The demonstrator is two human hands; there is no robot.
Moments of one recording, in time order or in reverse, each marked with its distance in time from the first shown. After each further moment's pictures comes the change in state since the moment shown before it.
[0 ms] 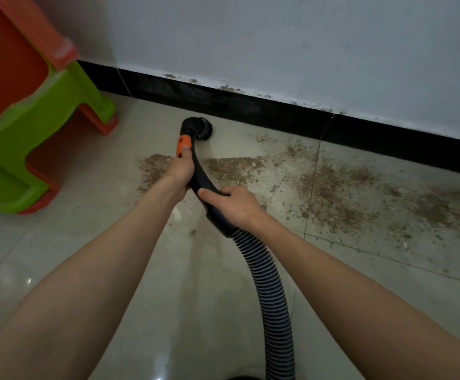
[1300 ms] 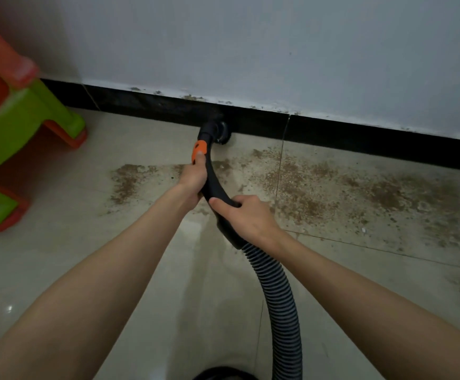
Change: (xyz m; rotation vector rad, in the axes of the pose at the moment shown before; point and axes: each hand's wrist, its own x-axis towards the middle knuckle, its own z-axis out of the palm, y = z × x) left_hand -0.055 0.001 0.084 0.039 -0.146 0.004; right_hand -0.070 0.032 -0.060 -0.034 0.195 0.045
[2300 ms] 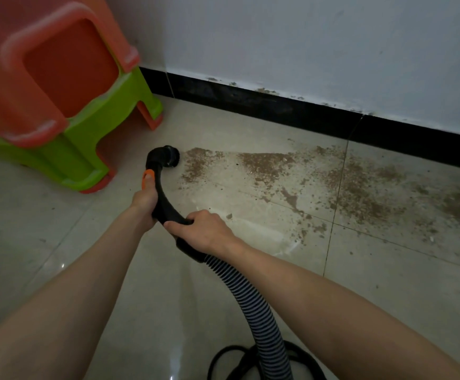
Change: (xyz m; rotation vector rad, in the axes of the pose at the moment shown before) left_hand -0.022 -0.072 -0.236 -0.191 0.373 -0.176; right_hand -0.032 -0.078 0.181 -0.211 -0.419 -0.139
